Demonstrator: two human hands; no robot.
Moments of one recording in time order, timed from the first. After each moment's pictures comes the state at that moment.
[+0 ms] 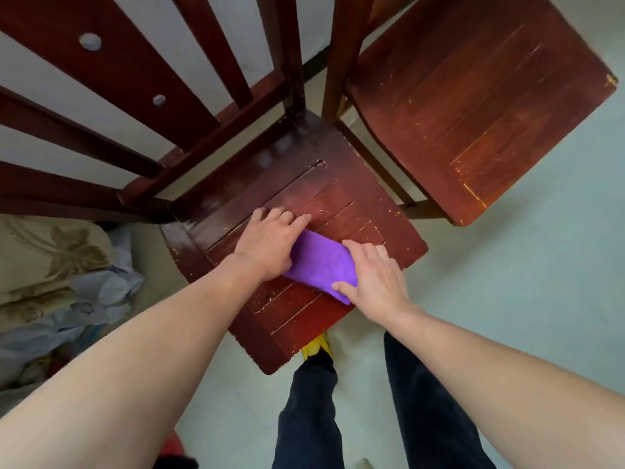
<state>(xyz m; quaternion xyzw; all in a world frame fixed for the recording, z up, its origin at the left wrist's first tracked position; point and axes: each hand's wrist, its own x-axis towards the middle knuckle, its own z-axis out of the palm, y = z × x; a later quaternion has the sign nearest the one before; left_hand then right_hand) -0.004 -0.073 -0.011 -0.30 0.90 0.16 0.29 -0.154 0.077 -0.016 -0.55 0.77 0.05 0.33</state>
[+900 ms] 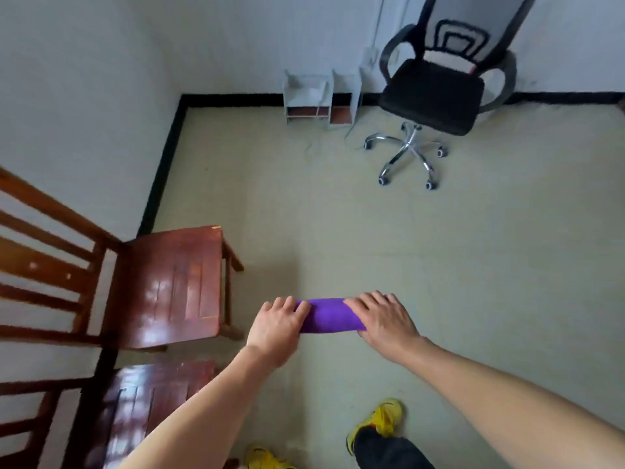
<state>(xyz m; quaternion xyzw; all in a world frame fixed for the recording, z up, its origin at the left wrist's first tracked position) -0.297 0.251 0.289 0.14 0.98 0.01 0.12 -0.343 0.479 0.285 -0.32 0.94 0.00 0.10</state>
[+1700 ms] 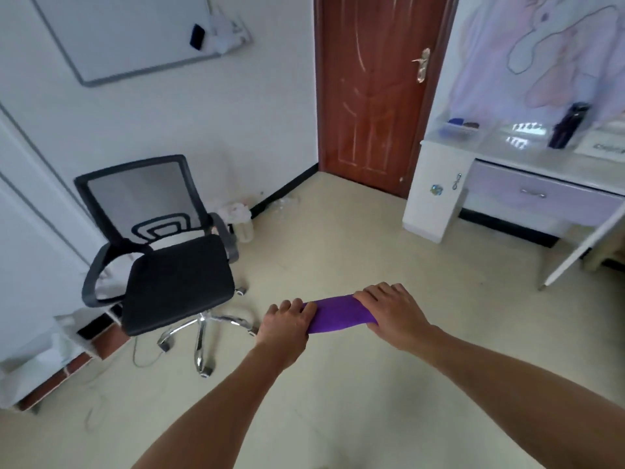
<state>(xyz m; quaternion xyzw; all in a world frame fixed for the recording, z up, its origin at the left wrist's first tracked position) -0.774 0.822 0.442 0.52 0.85 -0.05 0.00 -0.634 1.017 0.426 0.11 0.99 0.04 -0.06</state>
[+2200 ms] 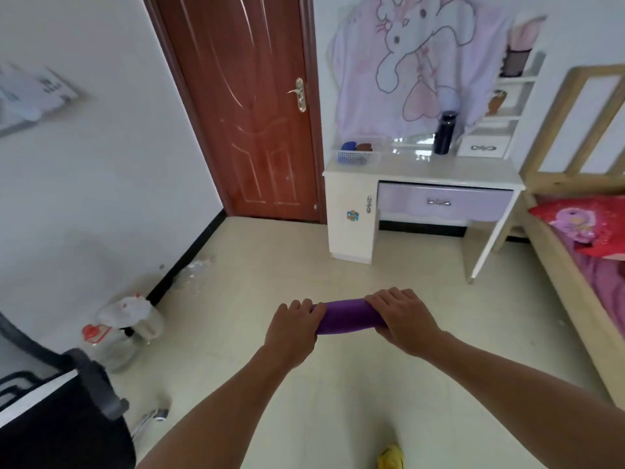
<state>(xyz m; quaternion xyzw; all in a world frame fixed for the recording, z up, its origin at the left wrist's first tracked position) -0.878 1.178 0.458 0.69 0.72 -0.05 -0.03 -0.668 1.300 0.427 0.30 0.95 0.06 -0.11</state>
